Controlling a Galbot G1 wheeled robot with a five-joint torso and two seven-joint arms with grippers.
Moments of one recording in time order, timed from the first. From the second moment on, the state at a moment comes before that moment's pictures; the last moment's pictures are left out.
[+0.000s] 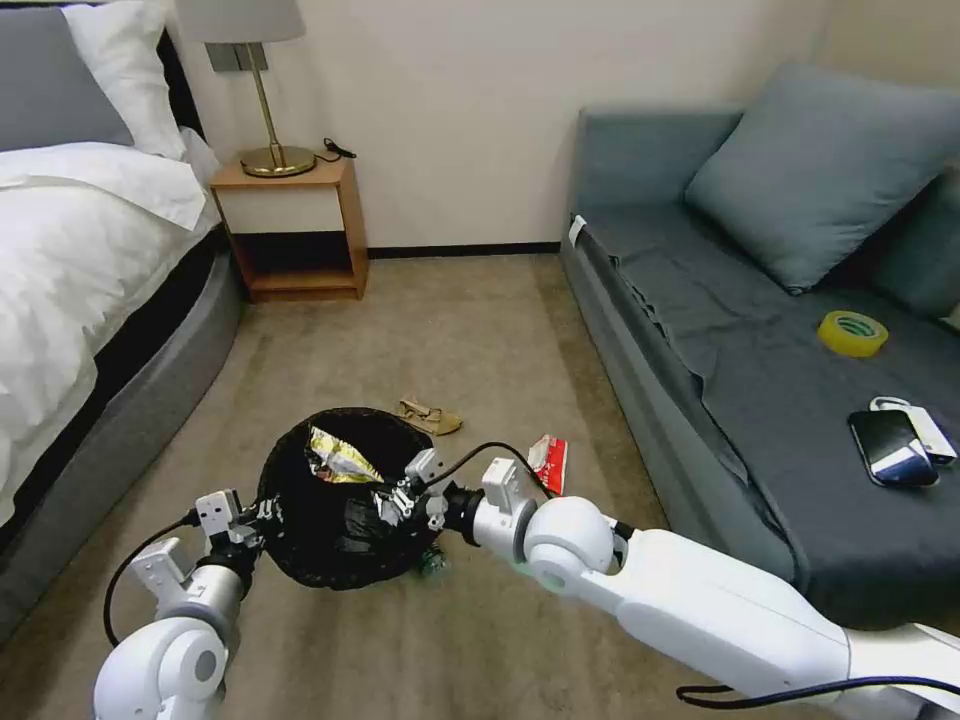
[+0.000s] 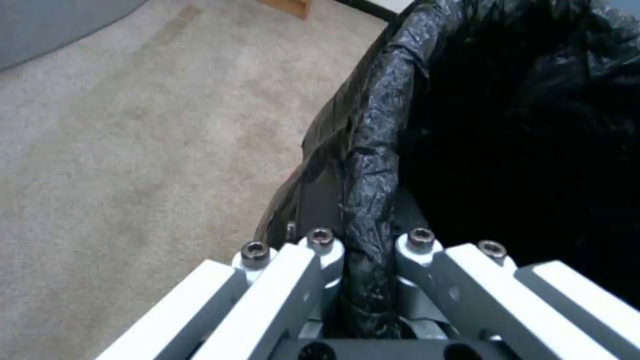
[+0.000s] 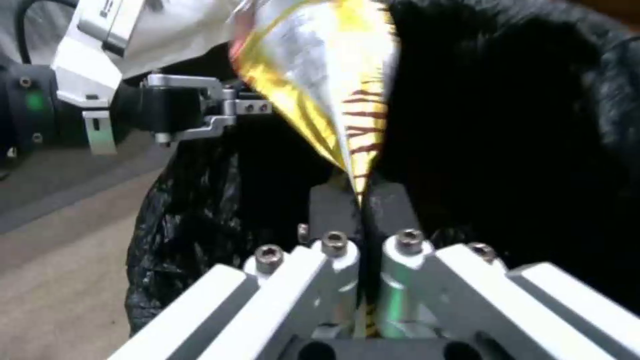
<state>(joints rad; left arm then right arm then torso) 1.52 -1.36 -0.75 -2.08 -0.63 0.43 -0.09 -0.53 1.00 -0.64 1.83 0.84 -0.24 0.00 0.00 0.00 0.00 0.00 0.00</state>
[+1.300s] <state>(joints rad) 1.52 -1.35 -0.79 -2.07 -0.67 0.43 -0.09 -0.67 0.96 -0.40 1.92 0.70 -0.18 0.06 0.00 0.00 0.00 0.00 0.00</state>
